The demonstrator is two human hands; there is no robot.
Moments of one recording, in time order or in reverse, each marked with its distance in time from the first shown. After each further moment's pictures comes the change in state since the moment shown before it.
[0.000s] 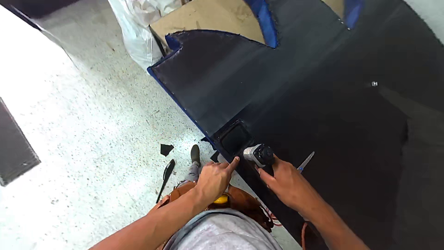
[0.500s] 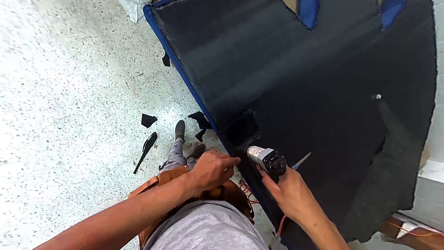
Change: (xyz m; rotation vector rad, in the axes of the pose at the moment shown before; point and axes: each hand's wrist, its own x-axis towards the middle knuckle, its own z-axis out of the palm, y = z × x) left_hand -0.003 -0.034 0.010 -0.504 0.062 0.075; right_hand -0.006 -0.015 0.017 -0.144 0.070 -0.066
